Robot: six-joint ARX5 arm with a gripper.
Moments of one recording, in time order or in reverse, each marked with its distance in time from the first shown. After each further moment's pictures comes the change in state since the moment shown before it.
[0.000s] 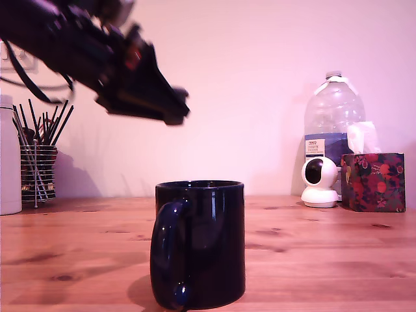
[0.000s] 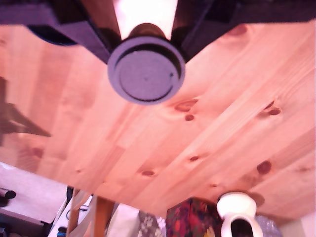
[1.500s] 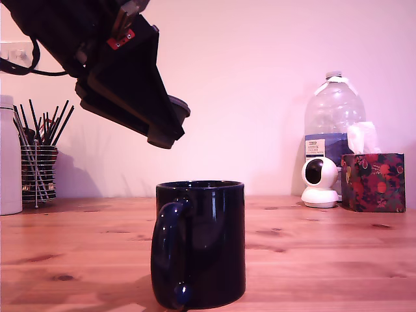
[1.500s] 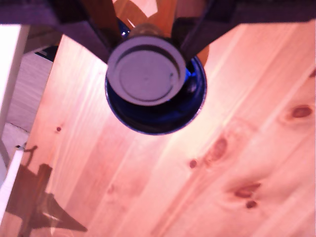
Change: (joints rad) arm -0.256 -0.118 0.000 -0.374 -0.290 -0.024
